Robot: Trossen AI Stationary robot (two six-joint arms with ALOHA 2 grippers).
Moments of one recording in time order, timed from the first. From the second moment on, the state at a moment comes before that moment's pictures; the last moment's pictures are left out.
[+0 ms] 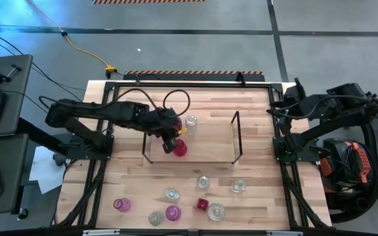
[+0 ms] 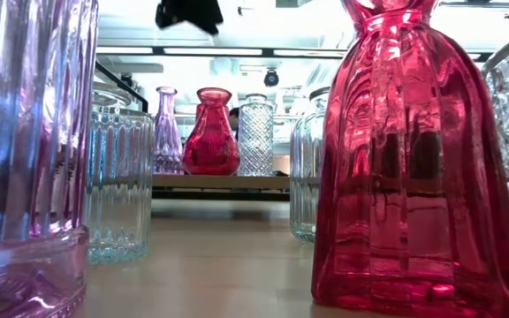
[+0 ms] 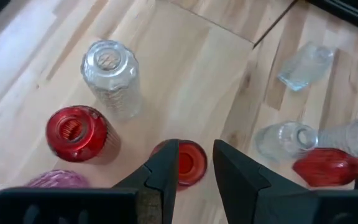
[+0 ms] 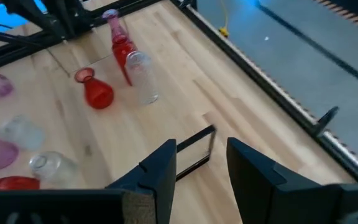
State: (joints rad) left arm -0.09 1.48 1.48 -0.91 -0.18 -0.48; right arm 0.27 0.92 1.55 -1.45 0.54 0.63
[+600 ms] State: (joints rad) left arm -0.33 1.43 1.67 -1.03 -0.58 -0.67; right arm 0.27 1.18 1.16 -0.40 0.19 0.49
